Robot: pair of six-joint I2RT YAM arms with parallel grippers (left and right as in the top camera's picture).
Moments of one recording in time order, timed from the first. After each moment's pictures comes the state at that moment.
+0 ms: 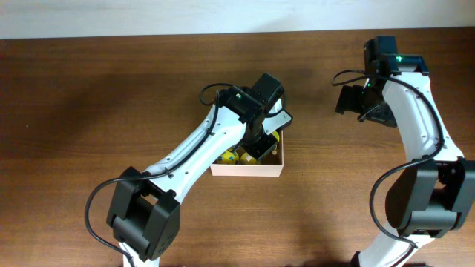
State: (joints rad) left arm -0.68 1.97 1.73 -1.12 0.15 0.20; right arm -0.07 1.91 1.68 -1.19 0.13 0.31
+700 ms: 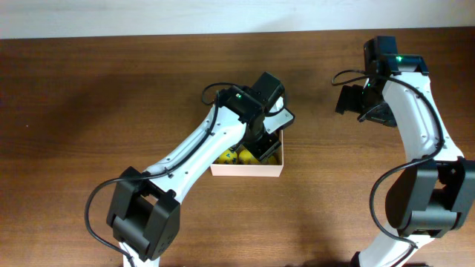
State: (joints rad) left arm -0.68 1.97 1.73 -1.10 0.17 0.20; right arm -0.07 1.91 1.68 -1.19 0.13 0.31
